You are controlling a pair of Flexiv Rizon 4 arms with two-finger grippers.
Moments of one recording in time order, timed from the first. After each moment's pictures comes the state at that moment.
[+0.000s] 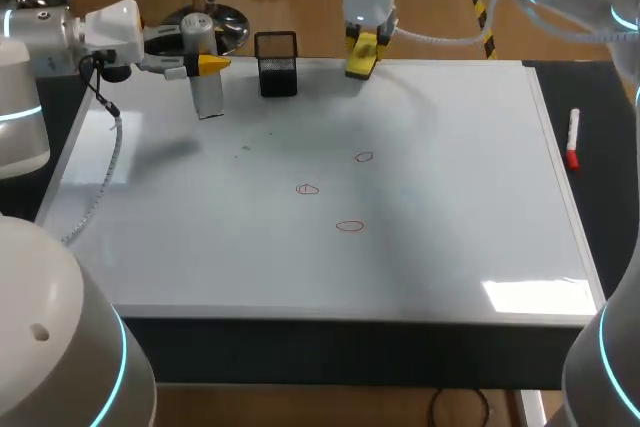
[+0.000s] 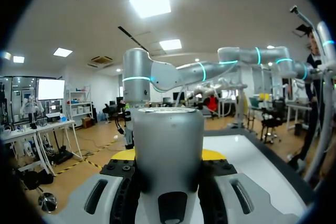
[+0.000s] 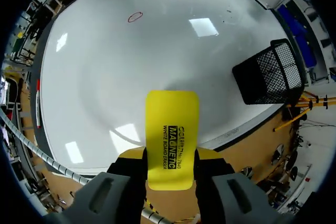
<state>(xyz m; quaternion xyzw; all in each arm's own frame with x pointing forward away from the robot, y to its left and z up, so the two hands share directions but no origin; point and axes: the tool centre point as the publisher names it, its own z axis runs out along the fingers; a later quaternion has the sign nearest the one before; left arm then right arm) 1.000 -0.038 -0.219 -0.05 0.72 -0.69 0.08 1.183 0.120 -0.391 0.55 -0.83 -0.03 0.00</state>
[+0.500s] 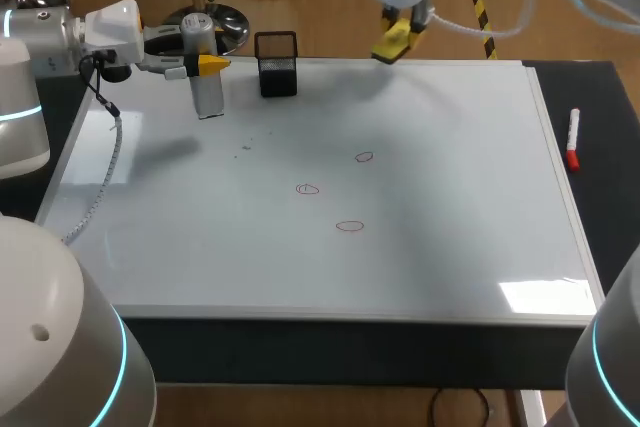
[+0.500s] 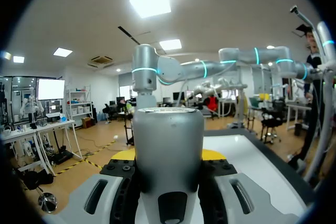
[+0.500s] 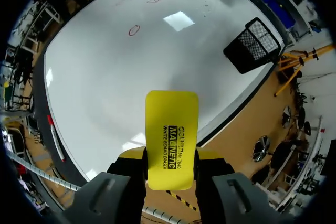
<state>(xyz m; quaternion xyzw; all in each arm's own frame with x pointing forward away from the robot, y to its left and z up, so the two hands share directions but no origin) 1.000 -0.038 -0.219 -0.05 0.72 -0.69 0.08 1.169 0.056 -0.350 0.41 -0.91 -0.03 -0.01</state>
